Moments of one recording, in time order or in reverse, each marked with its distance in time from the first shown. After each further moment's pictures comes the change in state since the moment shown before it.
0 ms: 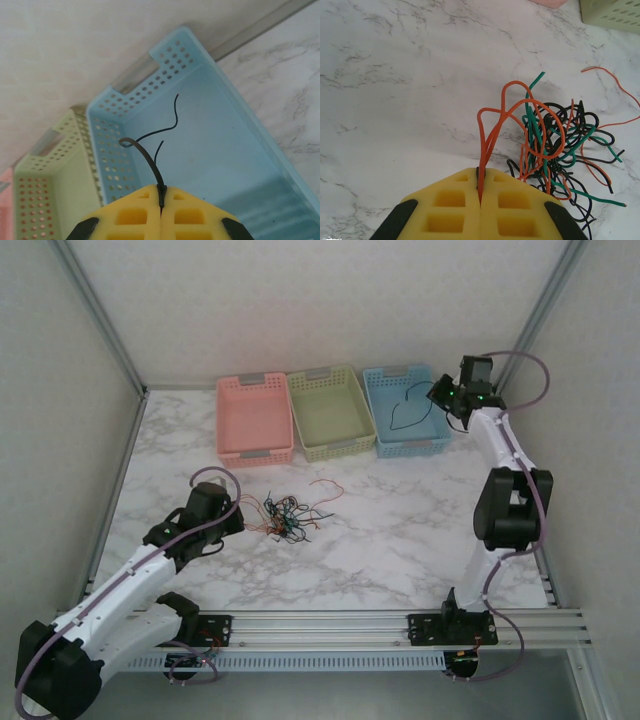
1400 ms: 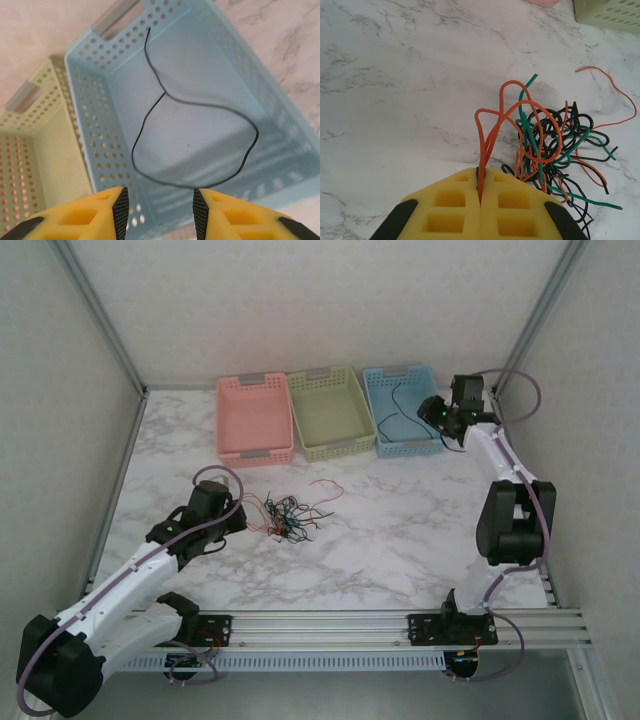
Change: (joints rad) left arm 0.000 0.029 0.000 0.036 0.026 0.008; right arm 0.054 -0.190 -0.239 -0.026 0.015 -0.032
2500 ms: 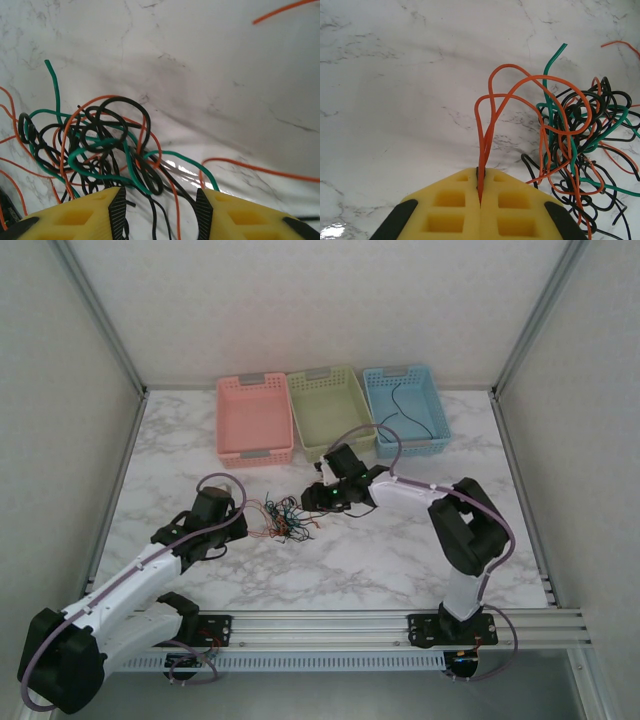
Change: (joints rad) left arm 0.003 0.022 -0.065 0.029 0.023 0.003; right arm 0.687 0.091 -0.257 0.111 -0.226 0.030
